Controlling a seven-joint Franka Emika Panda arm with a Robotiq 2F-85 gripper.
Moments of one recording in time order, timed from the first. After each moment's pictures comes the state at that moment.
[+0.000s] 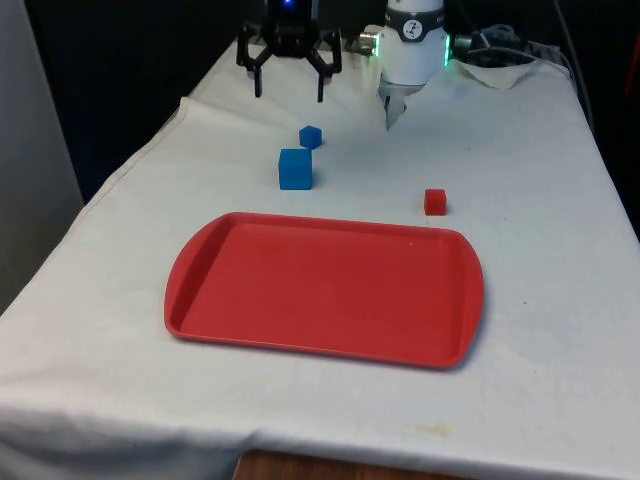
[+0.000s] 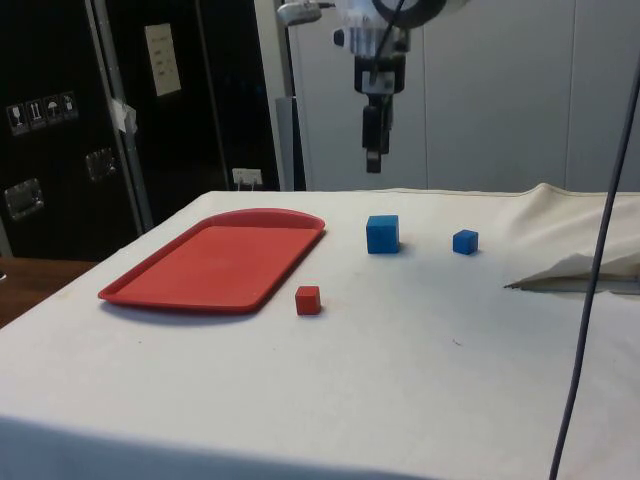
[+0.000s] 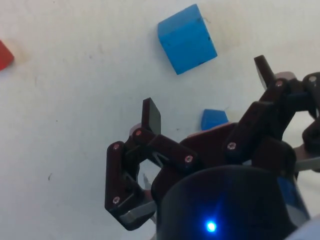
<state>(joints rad) 0.40 -0.03 -0.76 -2.53 -0.10 2.63 -0.38</state>
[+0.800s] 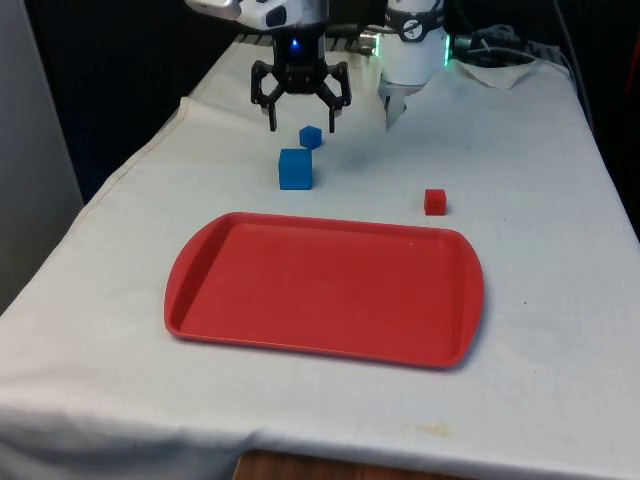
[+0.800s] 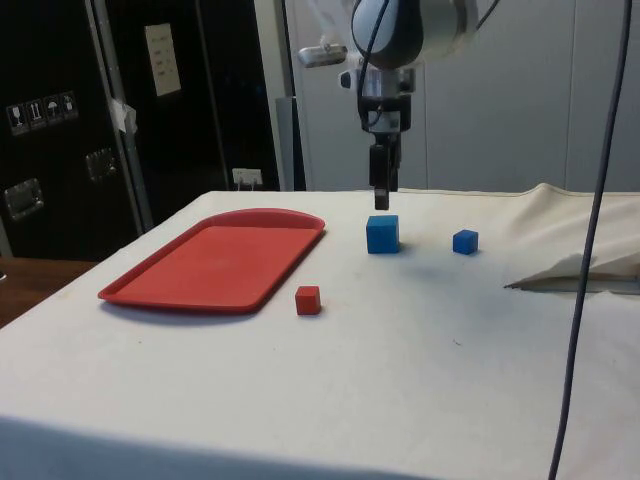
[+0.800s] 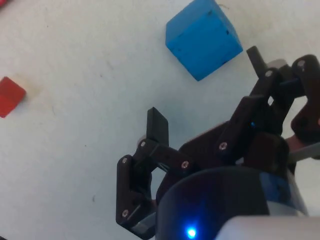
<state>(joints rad) 0.40 0.14 -0.72 -2.55 0.23 2.69 -0.59</state>
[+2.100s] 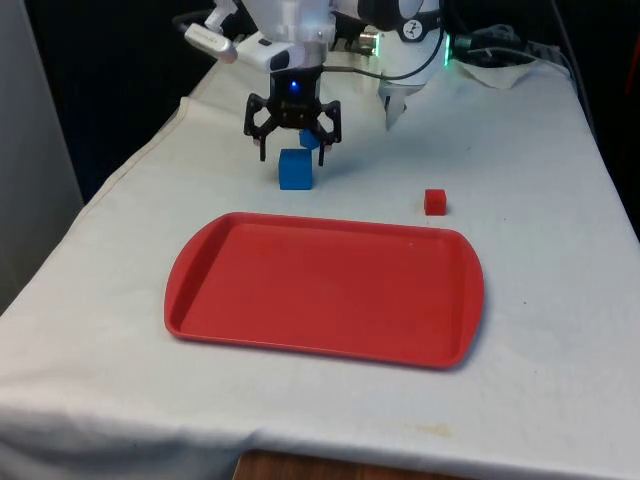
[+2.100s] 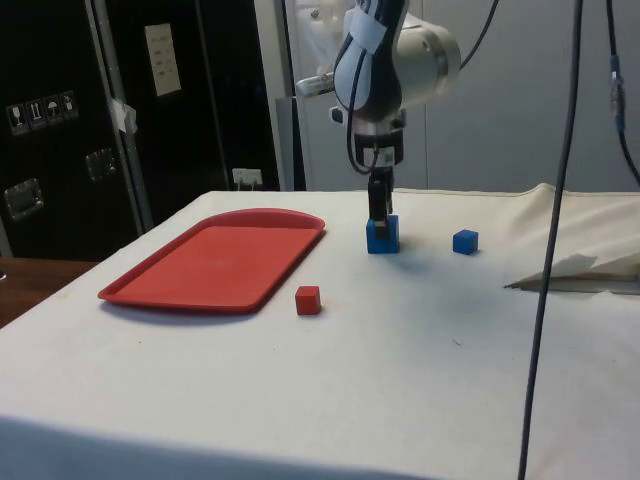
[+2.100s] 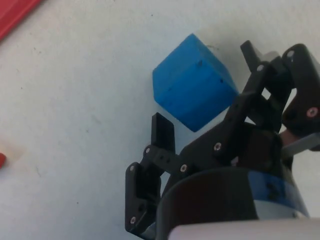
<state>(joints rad) 0.40 0.37 -0.67 -2.48 0.39 2.80 -0.74</state>
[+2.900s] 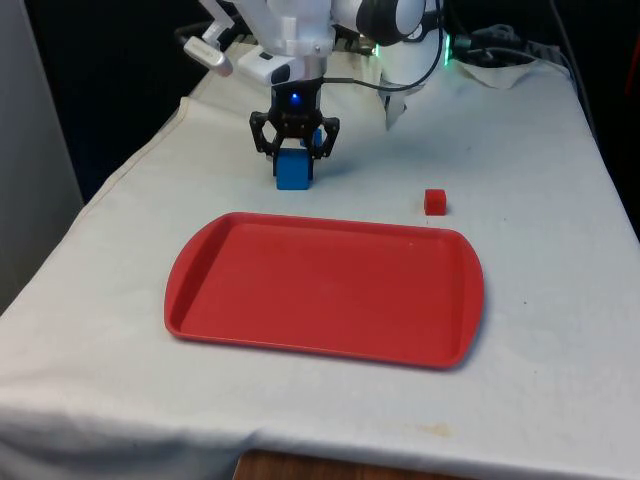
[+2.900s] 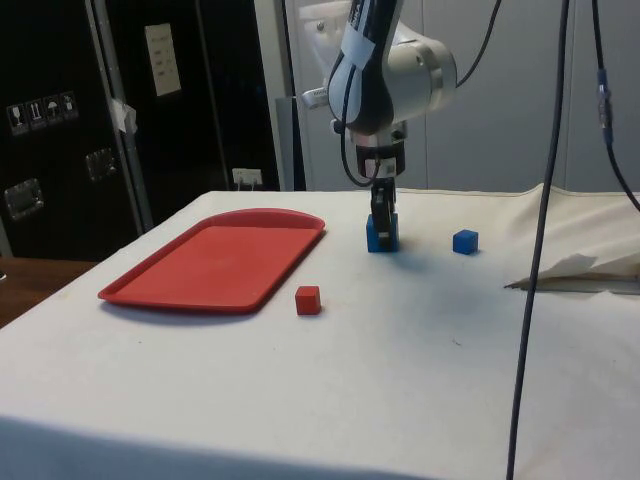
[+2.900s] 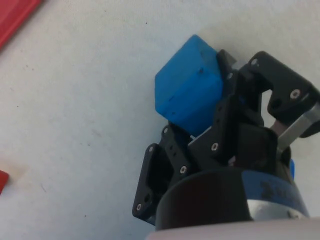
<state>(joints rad) 0.40 0.42 -0.64 -2.46 0.49 2.80 -0.81</state>
